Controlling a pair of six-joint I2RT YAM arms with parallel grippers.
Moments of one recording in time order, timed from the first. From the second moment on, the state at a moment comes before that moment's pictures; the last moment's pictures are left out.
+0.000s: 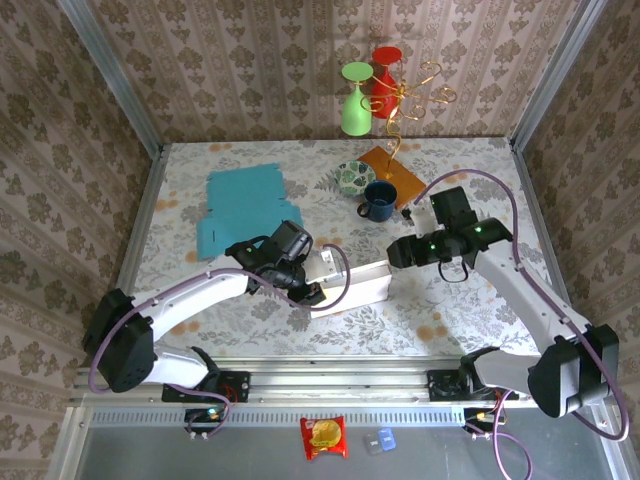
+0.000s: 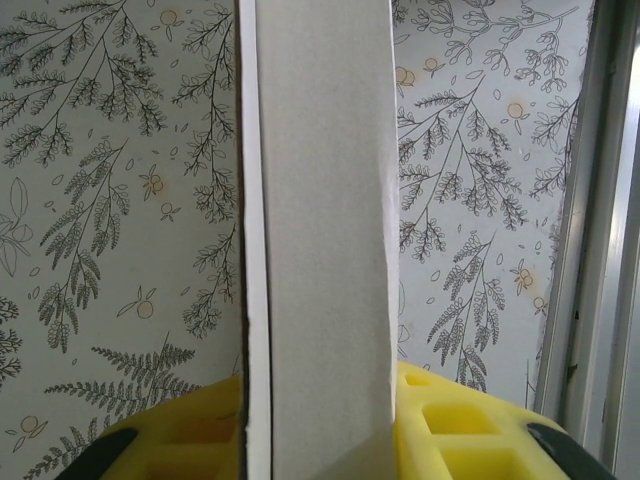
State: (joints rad) left arm -0.85 1.36 0.94 -0.62 0.37 0.44; right arm 0.28 1.23 1.02 -0.83 -0.41 0.07
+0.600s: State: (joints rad) left arm -0.84 1.36 0.93 -0.62 0.38 0.44; right arm 0.33 1.30 1.05 -0.83 -0.48 0.04
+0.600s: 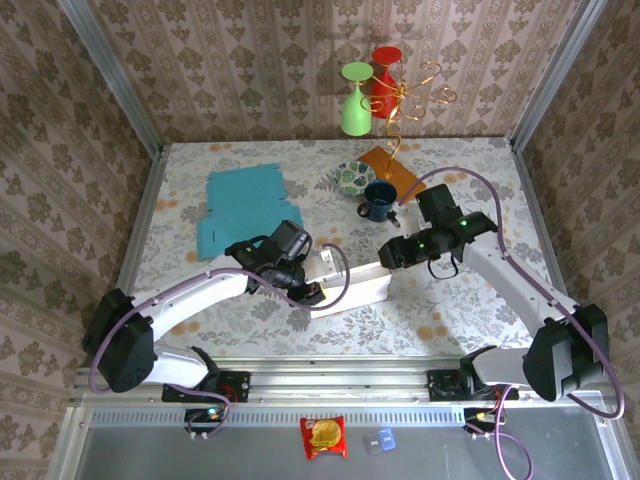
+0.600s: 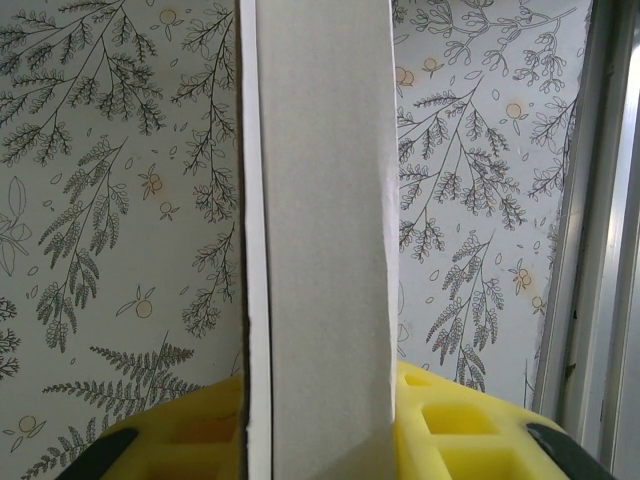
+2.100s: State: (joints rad) left arm -0.84 1.36 0.93 -0.62 0.38 0.45; right arm 0.33 1.23 1.00 -0.83 -0.42 0.09
